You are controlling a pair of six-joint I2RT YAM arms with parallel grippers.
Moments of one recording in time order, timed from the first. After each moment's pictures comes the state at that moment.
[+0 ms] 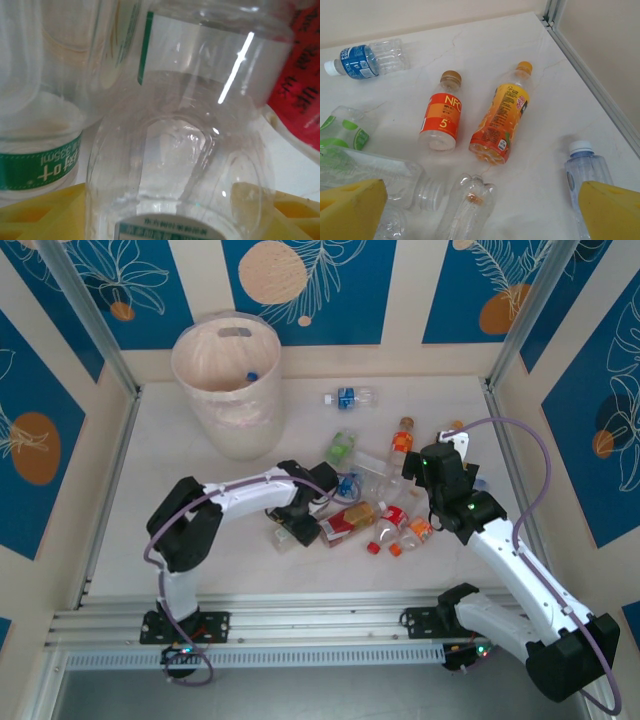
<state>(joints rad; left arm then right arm) -0.87 1.90 1.35 -1.04 -0.08 -0.13 0.42 0.93 0.85 -0.57 0.56 0.40</state>
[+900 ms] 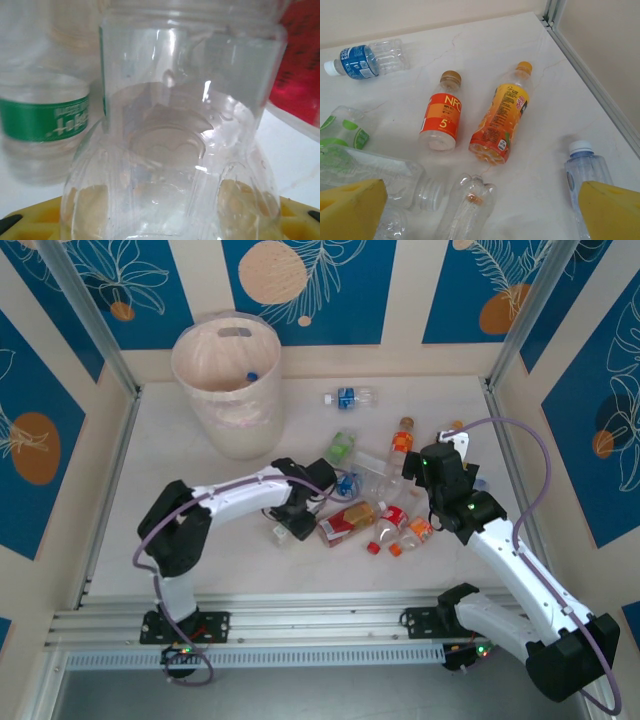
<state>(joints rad) -0.88 1.82 1.36 -1.06 -0.11 -0.13 0.42 0.93 0.85 -0.56 0.56 0.40</state>
